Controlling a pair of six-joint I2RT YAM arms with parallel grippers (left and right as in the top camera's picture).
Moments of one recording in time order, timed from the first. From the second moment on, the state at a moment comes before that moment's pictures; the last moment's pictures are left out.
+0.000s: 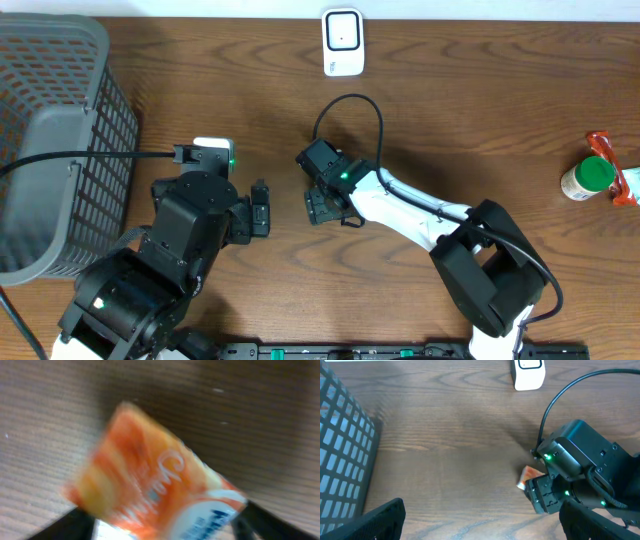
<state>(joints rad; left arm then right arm) -0.60 0.92 1.24 -1.08 -0.35 -0.38 0.75 1.96 1.25 -0.64 0.03 0.53</state>
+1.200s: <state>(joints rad) -0.60 0.92 1.24 -1.12 -0.35 -0.38 0.70 2.00 1.47 -0.92 0.07 0.53</state>
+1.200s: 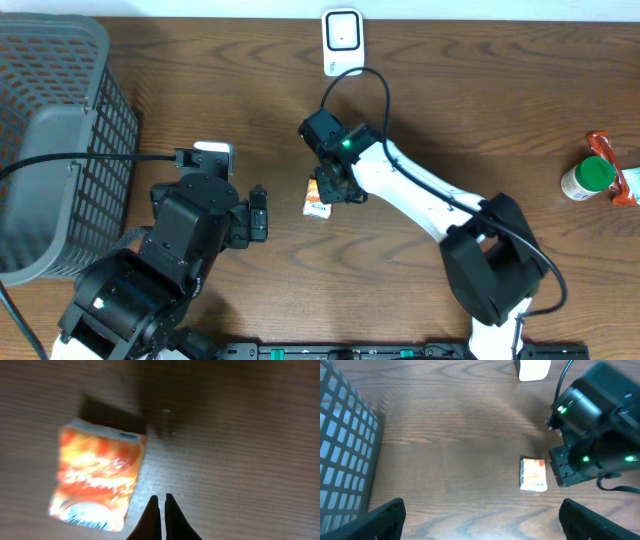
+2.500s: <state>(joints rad) -0.60 0.87 1.24 -1.11 -0.40 -0.38 0.75 2.09 1.59 -0.72 -0.28 0.50</state>
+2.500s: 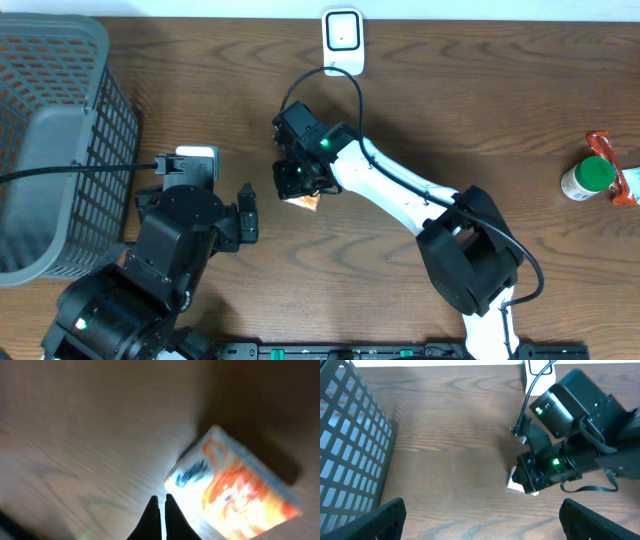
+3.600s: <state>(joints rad) -0.60 0.77 1.24 -0.99 -0.45 -0.38 0.71 2.06 1.86 -1.15 -0.13 0.62</state>
